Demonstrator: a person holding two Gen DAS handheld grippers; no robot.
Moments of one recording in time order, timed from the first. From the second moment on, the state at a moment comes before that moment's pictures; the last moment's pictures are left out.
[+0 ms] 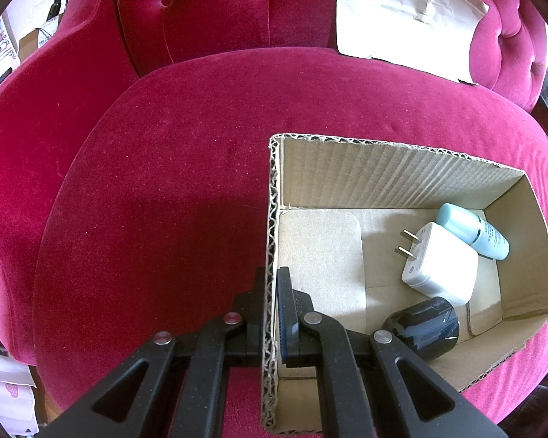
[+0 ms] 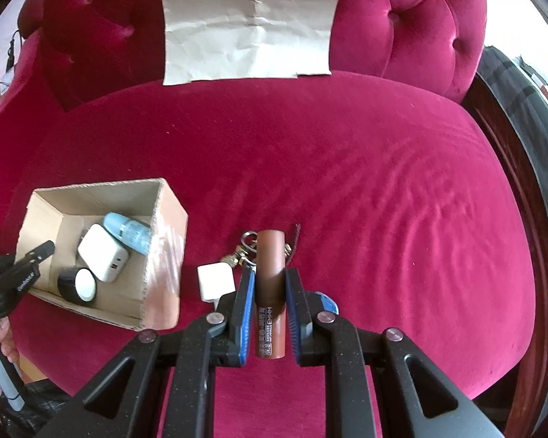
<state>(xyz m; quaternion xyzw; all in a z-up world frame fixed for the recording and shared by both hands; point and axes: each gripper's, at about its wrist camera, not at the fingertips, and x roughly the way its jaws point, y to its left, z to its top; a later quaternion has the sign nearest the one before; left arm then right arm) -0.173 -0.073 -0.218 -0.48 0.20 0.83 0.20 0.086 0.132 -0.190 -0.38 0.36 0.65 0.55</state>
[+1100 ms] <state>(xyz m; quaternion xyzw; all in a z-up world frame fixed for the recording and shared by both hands) -0.170 -0.074 -0.217 -0.48 0.20 0.83 0.20 -0.001 0.145 -0.162 -0.35 0.35 0.70 0.51</state>
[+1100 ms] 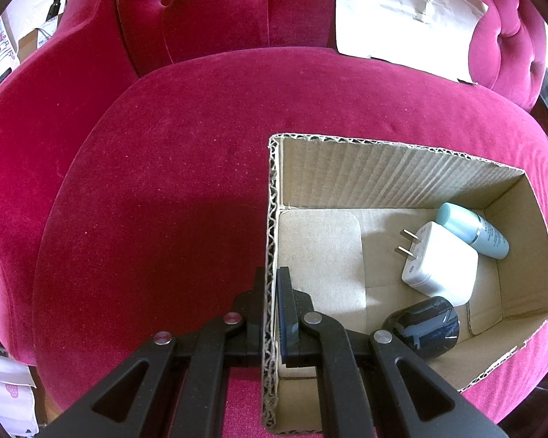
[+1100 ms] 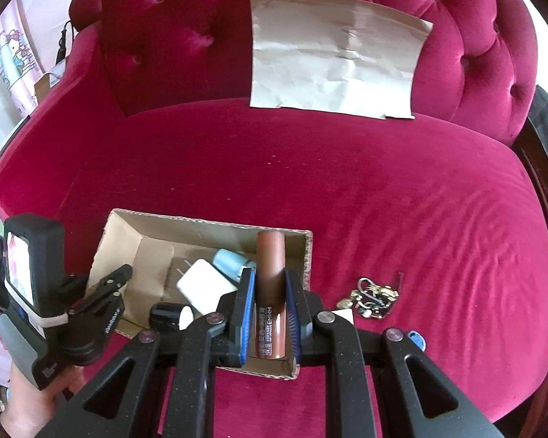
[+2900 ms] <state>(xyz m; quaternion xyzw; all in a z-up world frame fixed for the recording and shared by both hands) -0.167 -0.073 -0.218 -0.48 0.20 0.83 0.20 -0.067 0.162 -0.191 -0.38 0.34 0.72 0.48</state>
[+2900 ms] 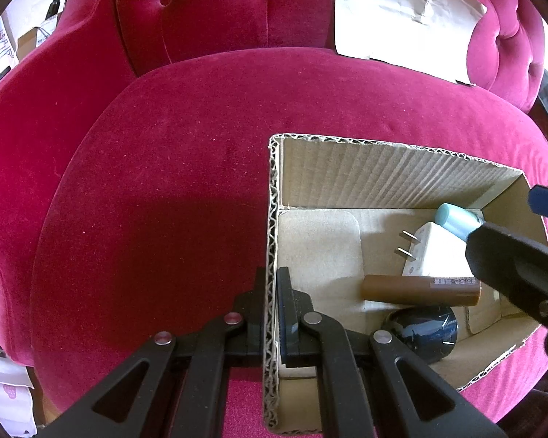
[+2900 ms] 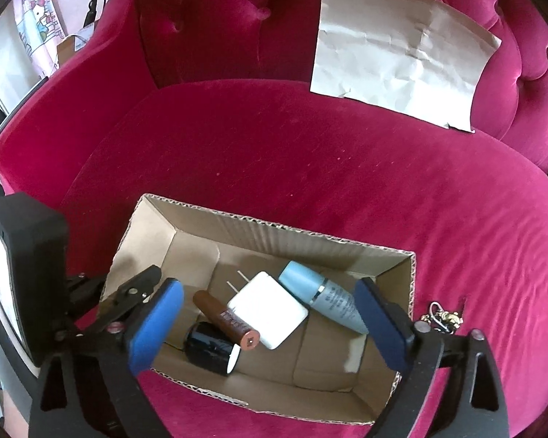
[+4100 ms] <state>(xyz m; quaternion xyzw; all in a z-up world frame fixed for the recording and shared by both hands) -0.168 -0.074 -0.218 -0.48 0.20 0.83 0.20 0.049 0.148 -0.162 -0.34 0.33 0.66 0.58</state>
